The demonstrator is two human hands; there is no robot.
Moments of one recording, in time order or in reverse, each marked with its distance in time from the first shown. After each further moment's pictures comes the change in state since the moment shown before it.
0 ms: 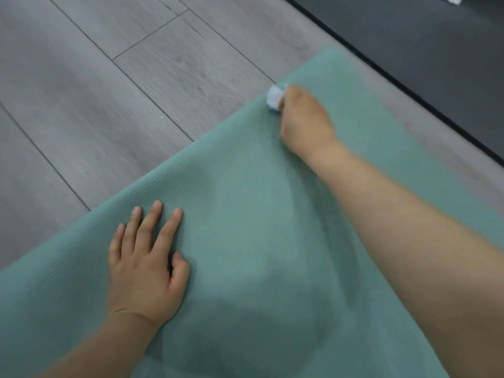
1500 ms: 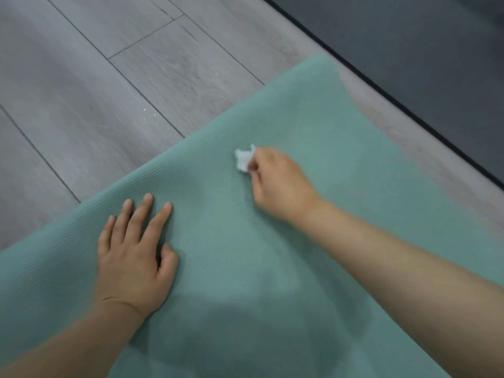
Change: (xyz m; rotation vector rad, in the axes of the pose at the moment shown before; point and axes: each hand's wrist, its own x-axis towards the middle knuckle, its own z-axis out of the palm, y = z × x) left_hand -0.001 -0.002 0.001 -0.009 -0.007 0.001; right_hand -0.097 -0.015 0.012 0.091 -0.067 -0.227
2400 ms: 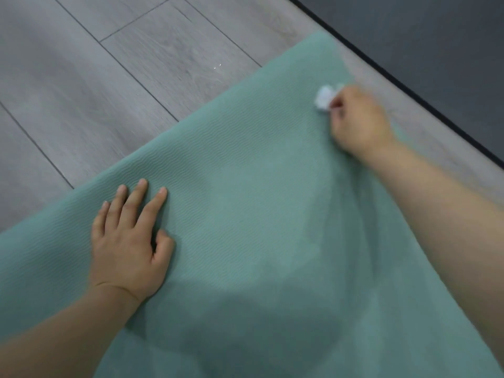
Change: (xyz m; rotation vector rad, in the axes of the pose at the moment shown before) left_hand -0.002 0.001 0.001 0.003 -0.010 -0.009; right_hand 0.021 0.115 -0.066 -0.148 0.125 0.283
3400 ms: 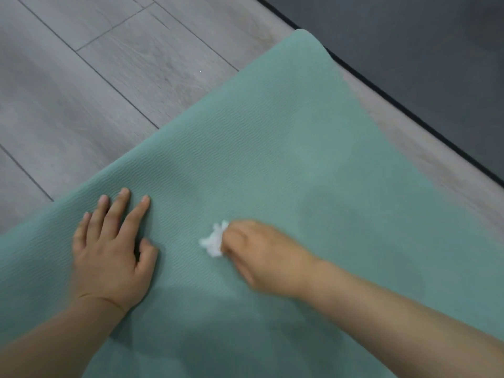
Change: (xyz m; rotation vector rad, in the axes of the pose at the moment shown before) left_hand 0.001 -0.001 0.001 -0.002 0.001 -0.003; right_hand -0.166 -0.105 0.030 0.286 -0.441 -0.668
